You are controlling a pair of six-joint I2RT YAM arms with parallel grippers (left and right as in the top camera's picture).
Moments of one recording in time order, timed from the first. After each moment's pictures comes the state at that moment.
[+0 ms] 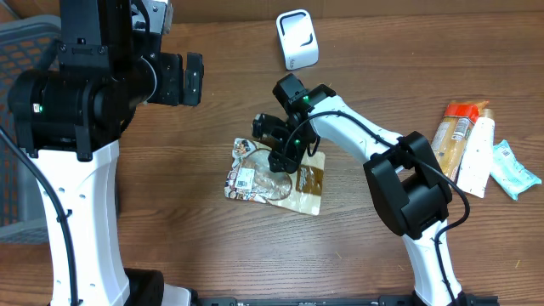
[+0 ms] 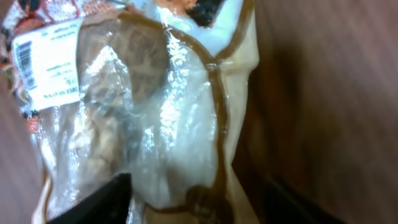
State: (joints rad) left arm -0.11 1.63 2.30 -1.50 -0.01 0.03; right arm 0.58 2.26 1.73 -0.93 -0.41 -0.58
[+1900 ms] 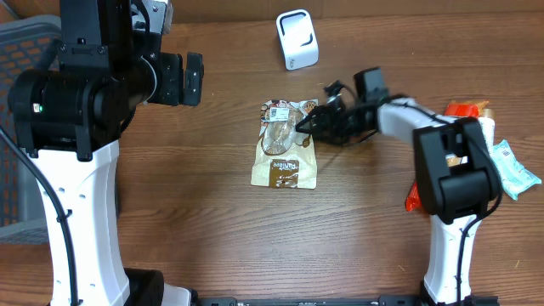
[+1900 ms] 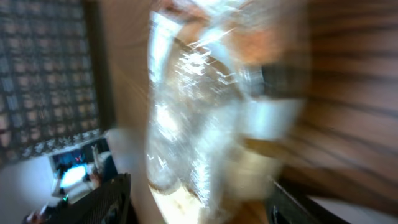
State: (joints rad) left arm -0.11 1.63 2.30 -1.50 -0.01 0.03; right arm 0.24 2.23 1.38 -0.33 -0.99 0.35
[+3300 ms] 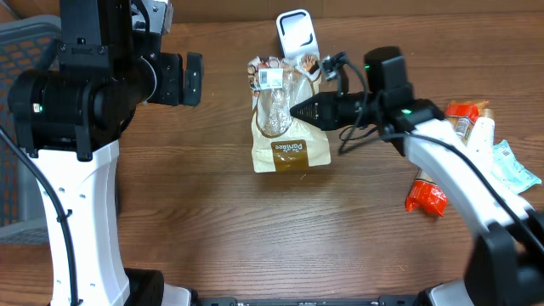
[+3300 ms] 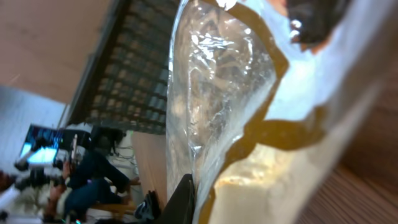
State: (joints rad) left arm -0.11 1.63 2.30 -1.50 -0.01 0.03; right arm 0.32 1.64 1.25 -0.28 -0.96 0.36
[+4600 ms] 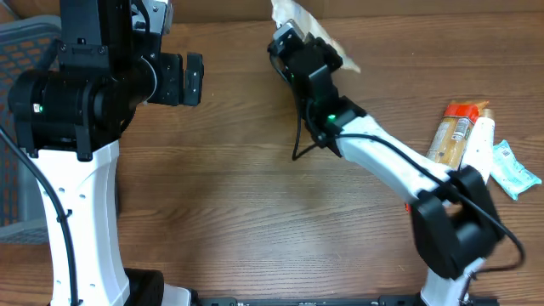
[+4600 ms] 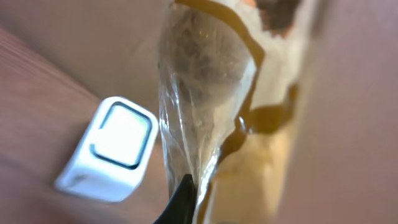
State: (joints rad) left arm -0.11 1.63 2.30 -1.50 -0.01 0.03; right arm 0.59 1.96 1.42 0.28 0.60 -0.63
